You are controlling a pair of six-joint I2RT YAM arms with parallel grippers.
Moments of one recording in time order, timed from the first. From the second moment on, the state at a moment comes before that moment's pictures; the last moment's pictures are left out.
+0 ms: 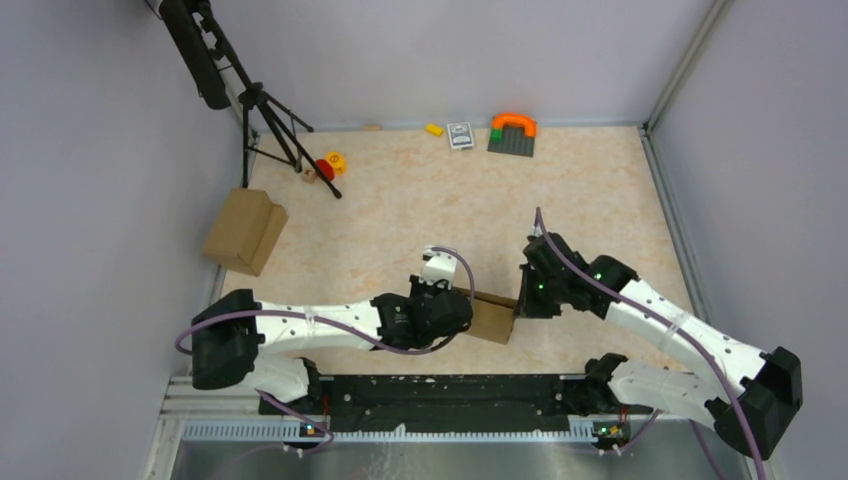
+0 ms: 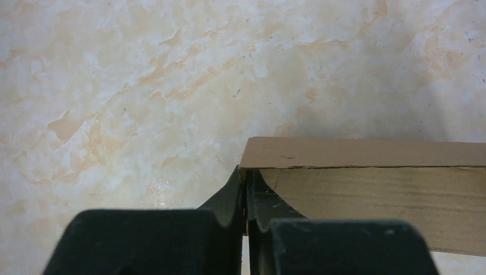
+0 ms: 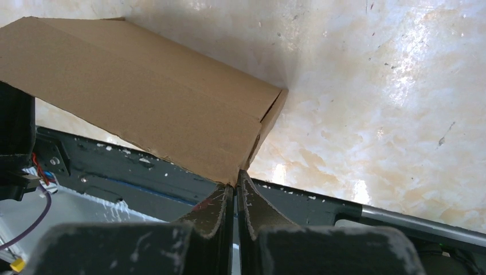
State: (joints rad) left arm -1.29 1.41 0.85 -0.37 -0.84 -0.73; right arm 0.75 1.00 0.83 -0.90 -0.01 0.78
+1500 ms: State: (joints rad) left arm -1.15 1.45 0.86 -0.26 -0.83 -0.68; right arm 0.96 1.12 0.83 -0.69 0.56 0.85
